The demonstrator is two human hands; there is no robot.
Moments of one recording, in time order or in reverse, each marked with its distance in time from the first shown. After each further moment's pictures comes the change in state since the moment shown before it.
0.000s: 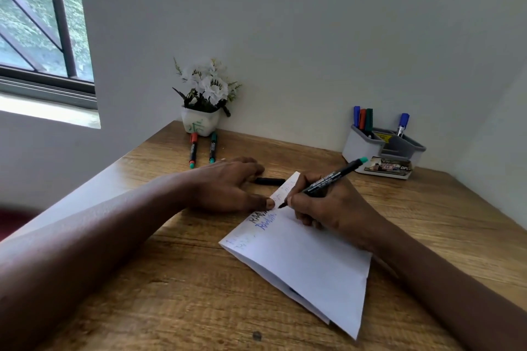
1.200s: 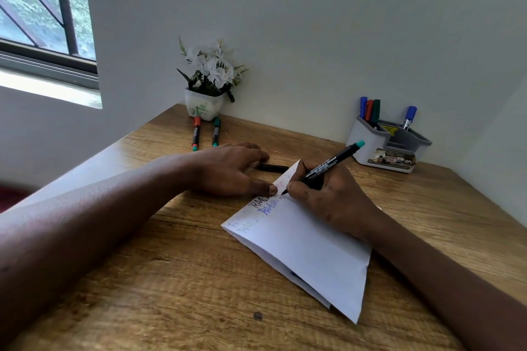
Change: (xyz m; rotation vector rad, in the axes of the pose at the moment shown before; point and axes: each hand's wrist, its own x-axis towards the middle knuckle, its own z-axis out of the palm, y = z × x) left_hand -0.004 0.002 0.000 -0.017 0.011 0.009; right_hand 0.008 0.009 0.009 -0.175 0.081 -0.180
